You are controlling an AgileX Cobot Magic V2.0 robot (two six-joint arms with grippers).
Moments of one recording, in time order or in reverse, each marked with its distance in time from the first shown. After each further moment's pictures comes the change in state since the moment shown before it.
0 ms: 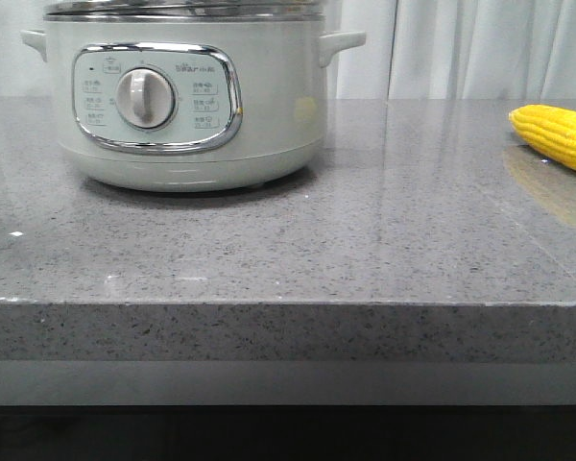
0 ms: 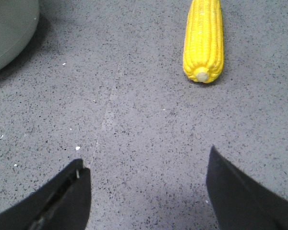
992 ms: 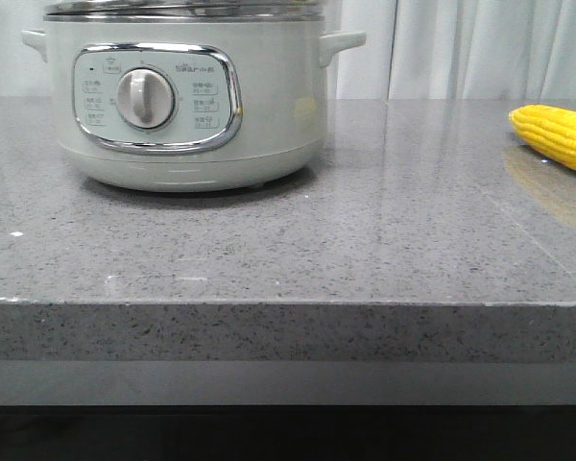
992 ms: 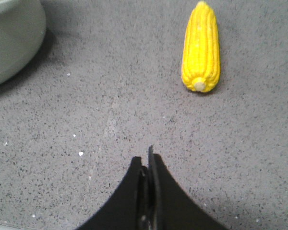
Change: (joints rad) left arm 0.287 -0.303 0.168 -0.005 0.198 -0.002; right arm 0.000 -0.031 0.000 0.000 -0.002 0.003
